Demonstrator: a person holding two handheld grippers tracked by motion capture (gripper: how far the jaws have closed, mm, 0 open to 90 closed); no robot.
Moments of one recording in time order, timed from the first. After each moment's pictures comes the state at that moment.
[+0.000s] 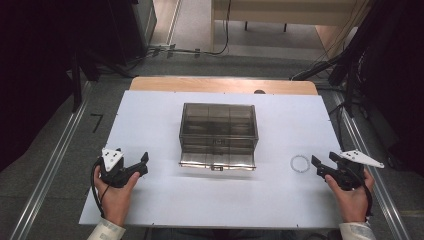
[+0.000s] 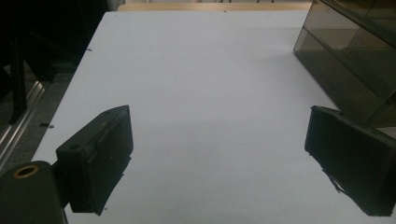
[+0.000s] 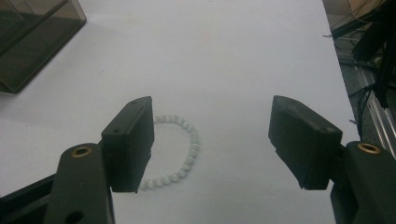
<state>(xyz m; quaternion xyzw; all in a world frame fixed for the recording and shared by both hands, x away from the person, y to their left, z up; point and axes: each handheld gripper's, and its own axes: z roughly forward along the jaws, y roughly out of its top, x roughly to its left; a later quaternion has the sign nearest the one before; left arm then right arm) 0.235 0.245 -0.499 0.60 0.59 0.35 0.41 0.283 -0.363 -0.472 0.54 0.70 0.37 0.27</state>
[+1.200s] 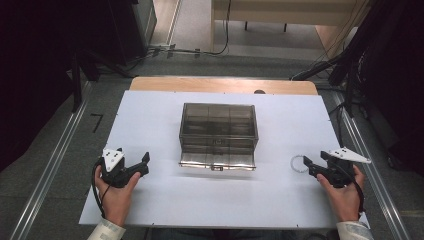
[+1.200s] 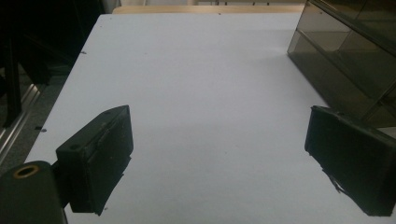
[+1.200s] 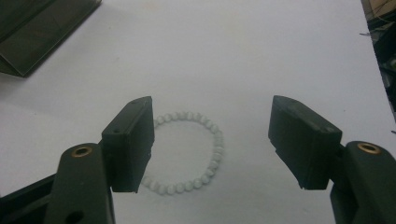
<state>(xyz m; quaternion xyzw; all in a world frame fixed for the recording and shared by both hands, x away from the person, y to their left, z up) 0.235 0.243 -0.499 0.61 0.59 0.35 0.41 0.293 -0.346 -0.479 0.52 0.73 0.36 0.26</state>
